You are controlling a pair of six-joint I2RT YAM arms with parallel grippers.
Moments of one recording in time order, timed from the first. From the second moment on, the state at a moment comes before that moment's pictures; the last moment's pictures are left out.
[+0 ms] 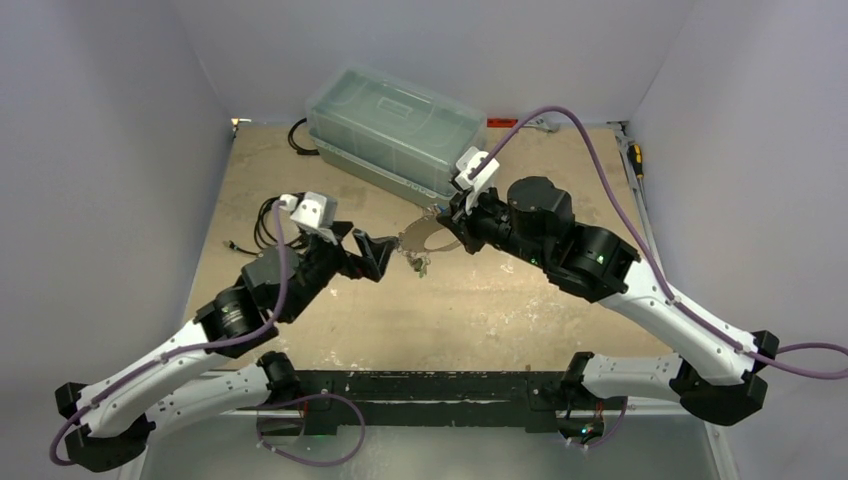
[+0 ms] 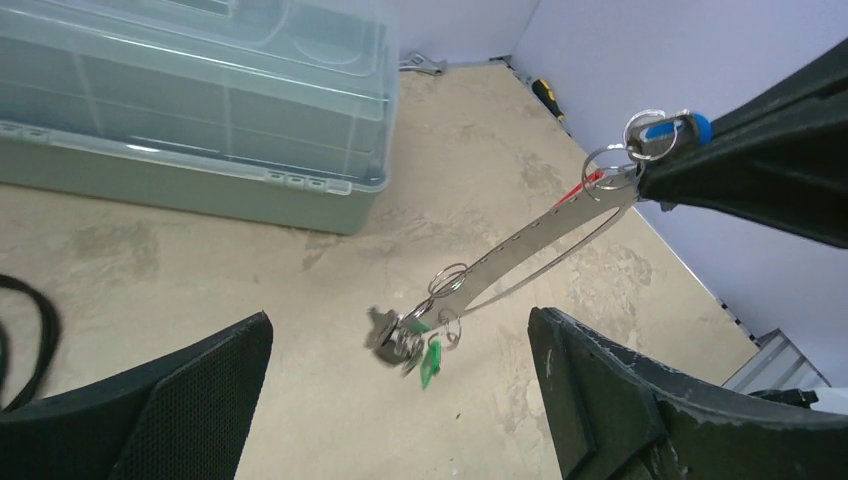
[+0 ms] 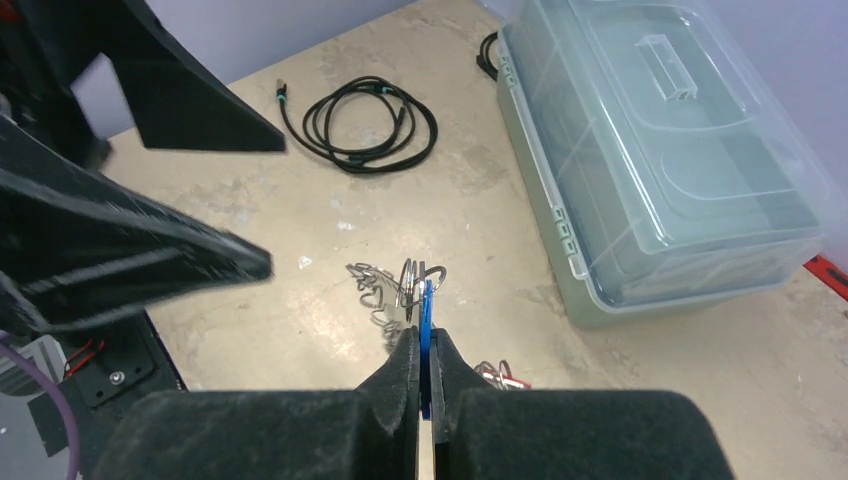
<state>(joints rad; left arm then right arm) -0.99 0.70 0.83 -0.18 -0.41 -0.32 0.98 1.13 1.41 -0.55 0.12 -0.02</state>
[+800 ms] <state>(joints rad) -0.98 0.42 0.79 -0.49 -0.73 -0.20 0.98 1.23 1.40 -0.52 0.13 0.04</state>
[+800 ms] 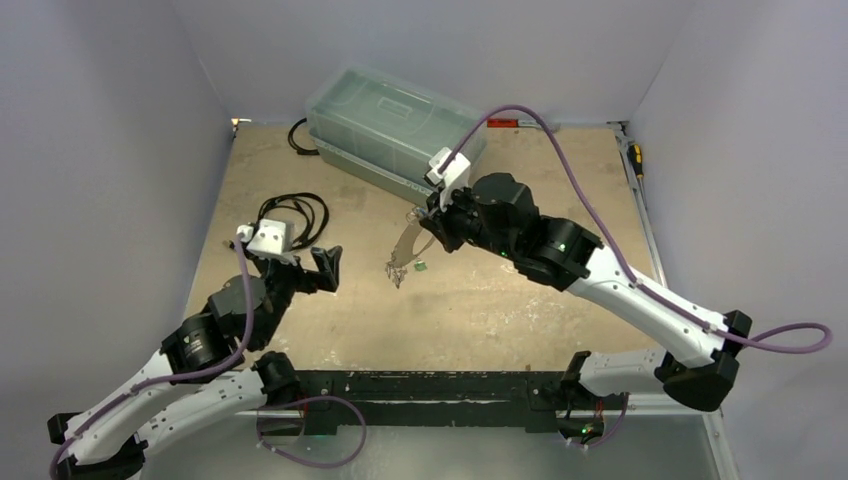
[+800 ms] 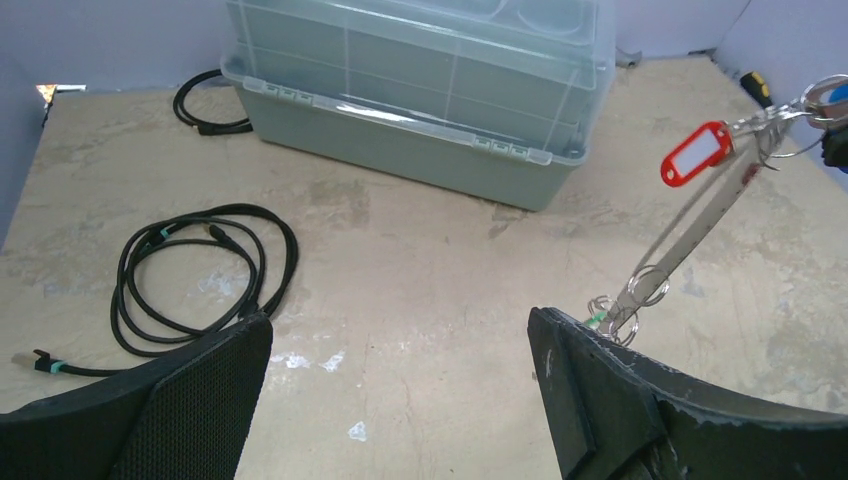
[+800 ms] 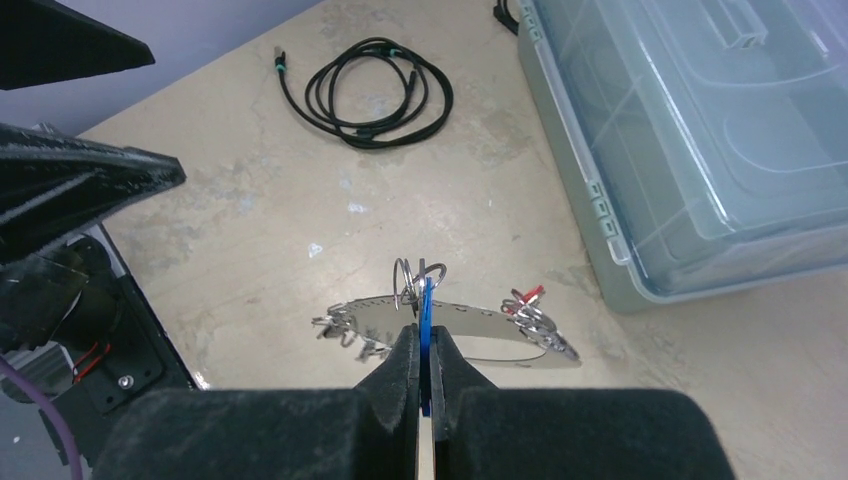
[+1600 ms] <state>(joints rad) -0.97 0.53 0.79 -0.54 -0.68 -0.21 0.98 1.62 1.50 -0.39 0.18 0.26</state>
